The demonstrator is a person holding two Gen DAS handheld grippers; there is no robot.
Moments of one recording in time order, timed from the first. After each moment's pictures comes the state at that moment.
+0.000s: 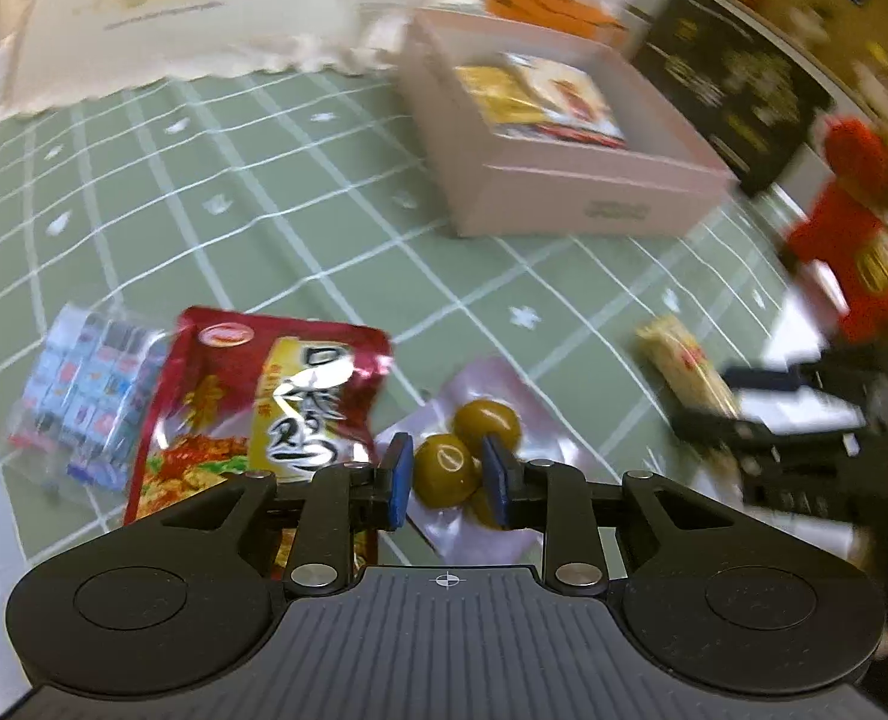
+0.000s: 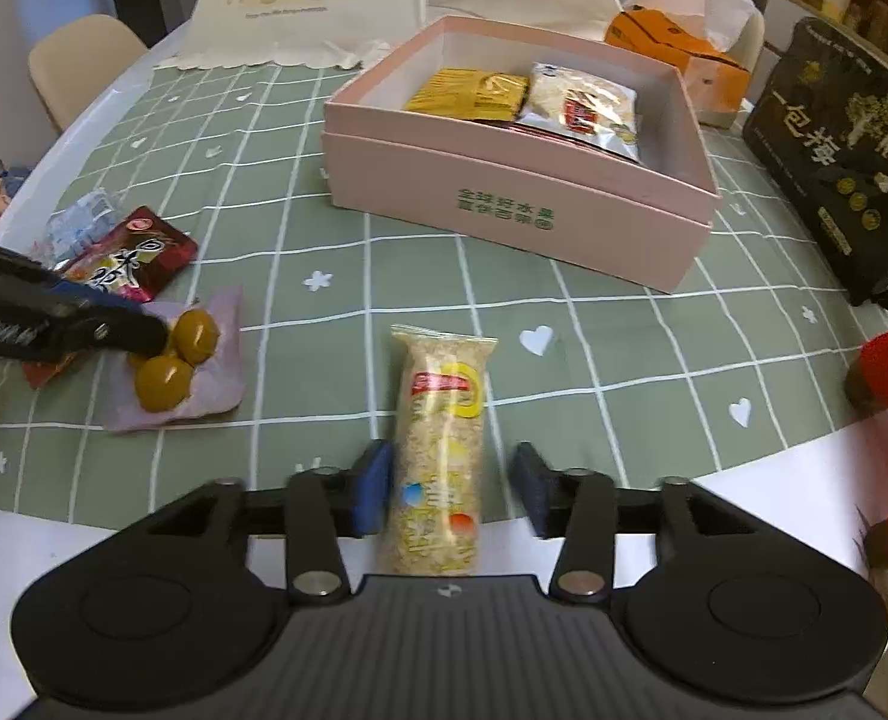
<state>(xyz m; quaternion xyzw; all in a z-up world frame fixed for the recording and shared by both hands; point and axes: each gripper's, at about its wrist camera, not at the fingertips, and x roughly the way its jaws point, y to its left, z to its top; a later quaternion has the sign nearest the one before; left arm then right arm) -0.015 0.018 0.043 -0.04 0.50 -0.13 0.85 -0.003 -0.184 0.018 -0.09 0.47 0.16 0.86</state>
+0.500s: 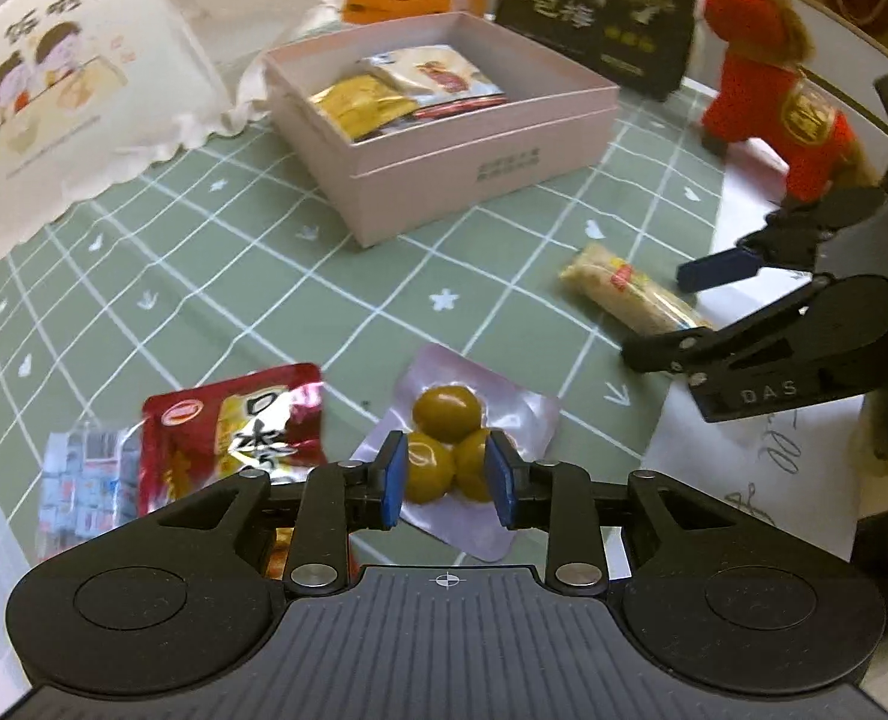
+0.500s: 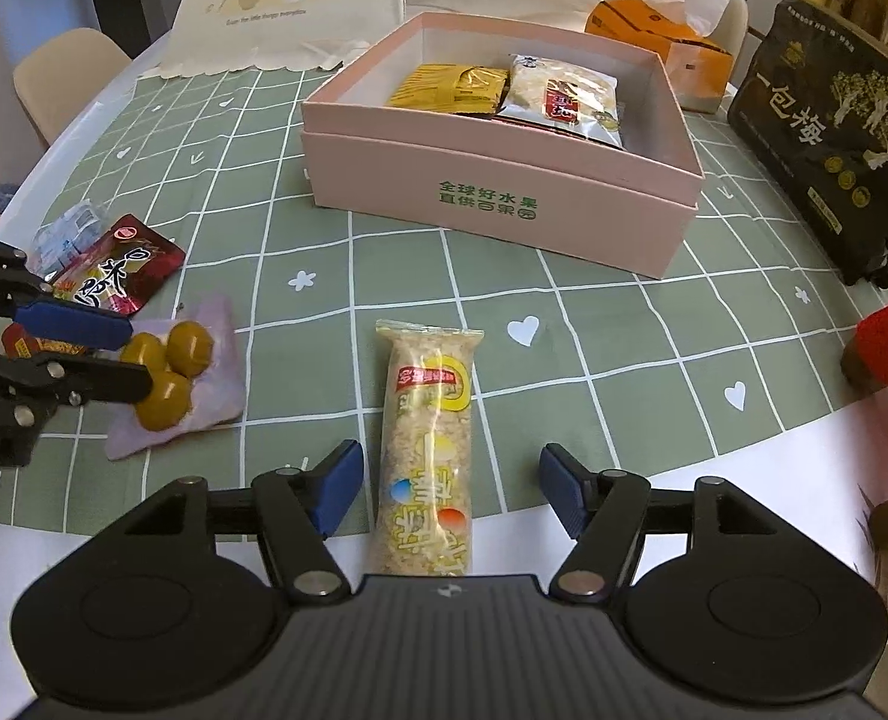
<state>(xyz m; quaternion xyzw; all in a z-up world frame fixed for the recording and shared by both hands) -0.030 -0.017 0.047 0.11 0.47 -0.20 0.85 -0.004 -0.186 0.016 -0.08 0.47 0.16 0.87</state>
